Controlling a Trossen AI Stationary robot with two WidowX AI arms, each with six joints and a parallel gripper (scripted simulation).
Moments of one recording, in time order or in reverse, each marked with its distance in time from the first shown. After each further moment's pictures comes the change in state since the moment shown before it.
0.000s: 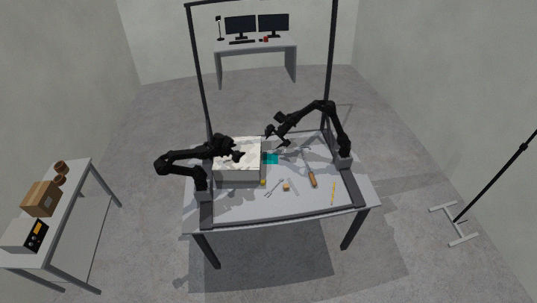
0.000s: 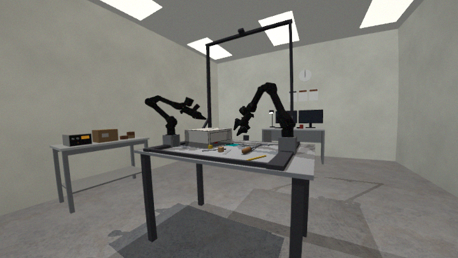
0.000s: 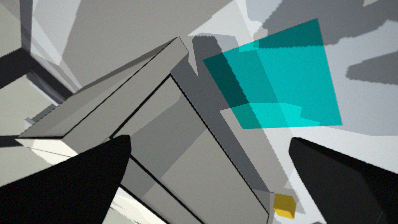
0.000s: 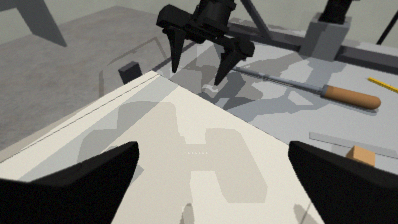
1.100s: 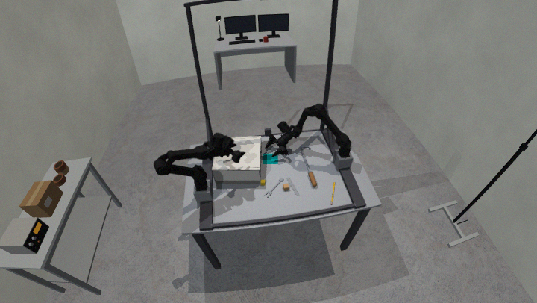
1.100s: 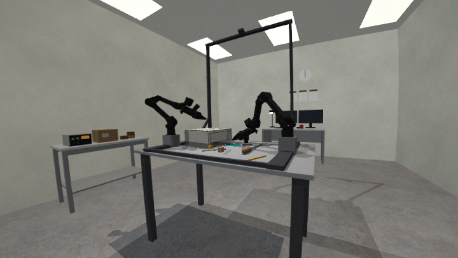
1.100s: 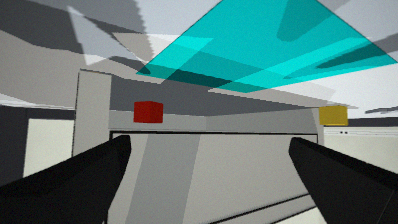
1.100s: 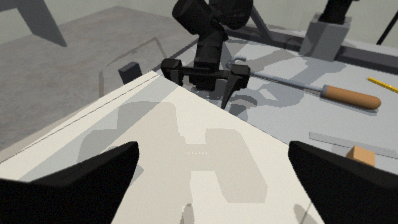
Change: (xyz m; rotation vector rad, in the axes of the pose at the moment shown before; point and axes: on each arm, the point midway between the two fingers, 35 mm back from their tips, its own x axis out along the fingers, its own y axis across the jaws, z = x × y) left arm 0.060 -0.029 0.017 0.600 0.488 -0.044; right arm 0.000 0.000 0.000 0.000 -0.001 0.000
